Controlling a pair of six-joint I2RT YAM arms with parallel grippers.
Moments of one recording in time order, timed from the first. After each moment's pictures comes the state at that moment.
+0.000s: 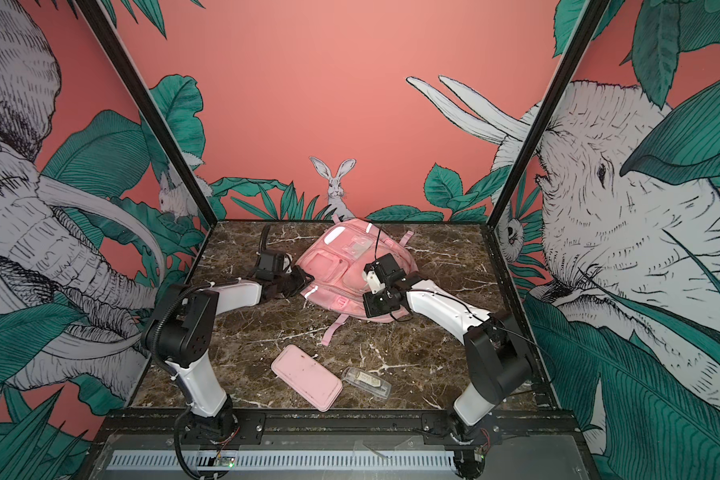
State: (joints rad) left arm -0.31 1.82 0.97 0.11 0.38 -0.87; right arm 0.60 1.63 1.14 -0.61 -0.28 0.24
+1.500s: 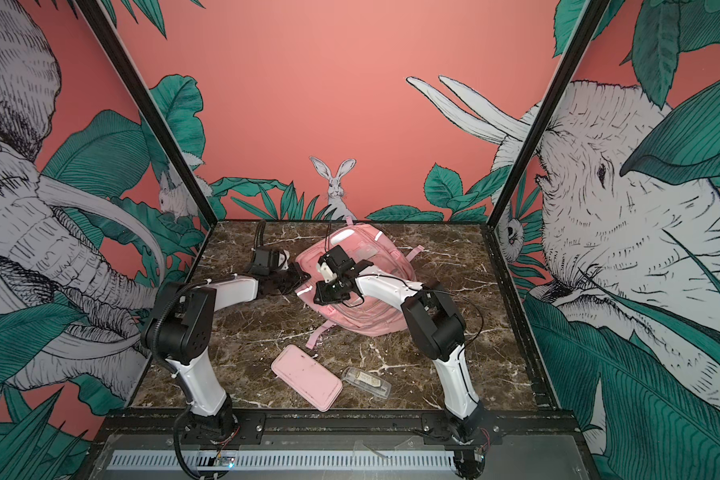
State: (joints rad) left arm -0.25 1.87 1.05 0.03 0.46 -0.80; right arm 0.76 2.05 1.56 -0.48 -0.42 0.43
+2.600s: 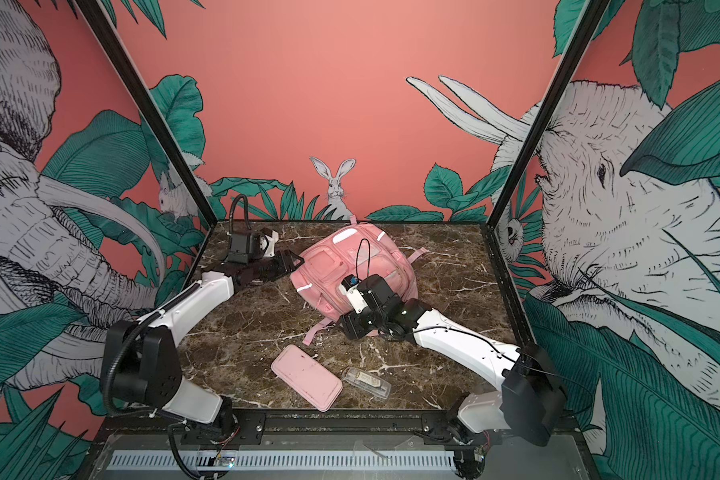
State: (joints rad) left arm -0.24 1.47 1.08 -0.34 0.42 -0.54; right arm 0.84 1.33 0.93 -0.40 -0.23 0.23
